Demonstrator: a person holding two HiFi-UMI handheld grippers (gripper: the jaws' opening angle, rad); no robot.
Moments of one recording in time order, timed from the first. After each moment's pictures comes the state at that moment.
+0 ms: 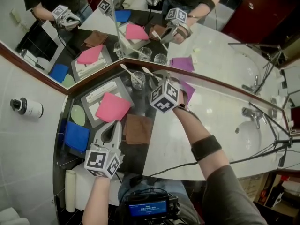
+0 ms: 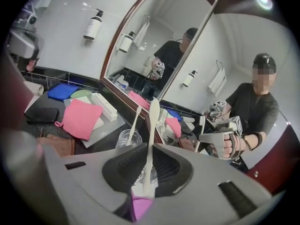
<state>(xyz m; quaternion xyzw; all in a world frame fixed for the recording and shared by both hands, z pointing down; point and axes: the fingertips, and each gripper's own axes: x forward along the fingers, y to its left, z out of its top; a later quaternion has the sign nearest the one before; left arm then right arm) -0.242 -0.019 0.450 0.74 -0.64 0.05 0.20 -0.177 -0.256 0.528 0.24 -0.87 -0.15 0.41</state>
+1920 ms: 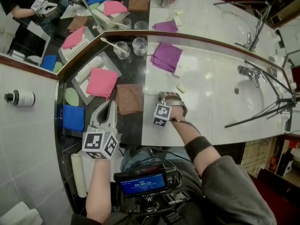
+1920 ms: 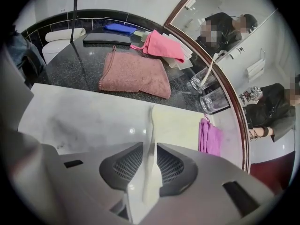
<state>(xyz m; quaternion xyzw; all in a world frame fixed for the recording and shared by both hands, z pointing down) -0.189 0.015 0.452 0.75 -0.62 0.10 0.21 -0.011 -0.038 0.721 0.14 -0.75 -0.17 0.63</state>
